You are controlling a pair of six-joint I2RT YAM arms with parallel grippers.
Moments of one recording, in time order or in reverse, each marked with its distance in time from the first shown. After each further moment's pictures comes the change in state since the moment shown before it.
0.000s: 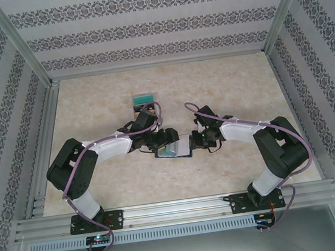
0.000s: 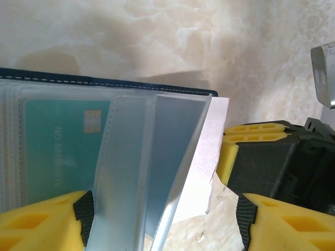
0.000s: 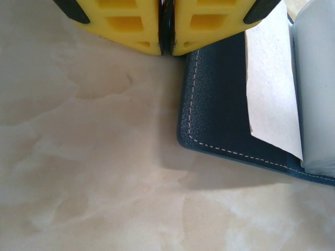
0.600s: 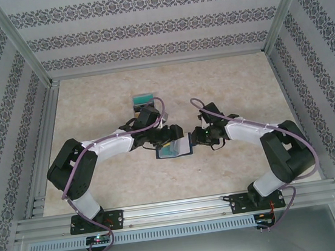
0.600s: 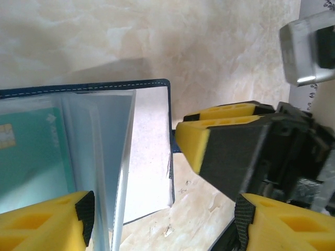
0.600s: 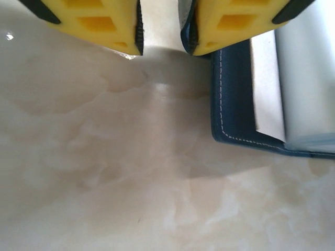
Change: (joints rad) left arm -0.021 0.002 0.055 0.021 0.063 0.000; right arm -0.059 -0.080 -0.014 0.001 0.003 0.004
